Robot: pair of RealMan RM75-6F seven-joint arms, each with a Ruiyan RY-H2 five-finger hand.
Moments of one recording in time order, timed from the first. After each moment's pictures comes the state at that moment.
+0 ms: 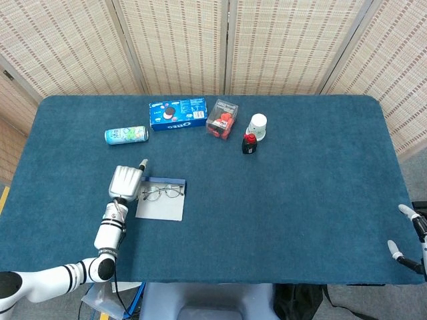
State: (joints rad) left arm -0.81 -1.67 -0.19 -1.26 0.82 1.10 0.81; right arm -0.07 -1.06 0.04 -1.56 -1.53 1.60 0.22
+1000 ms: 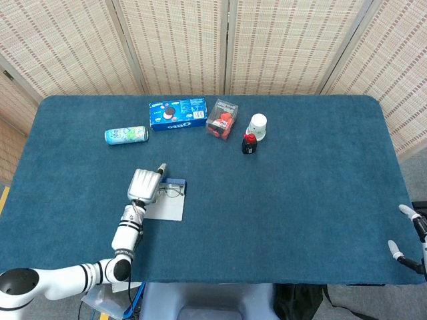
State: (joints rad) left arm -0.86 -1.76 -0.22 -1.25 0.77 1.07 0.85; right arm -0.07 -1.06 0.04 -1.55 -1.52 1.60 0.23
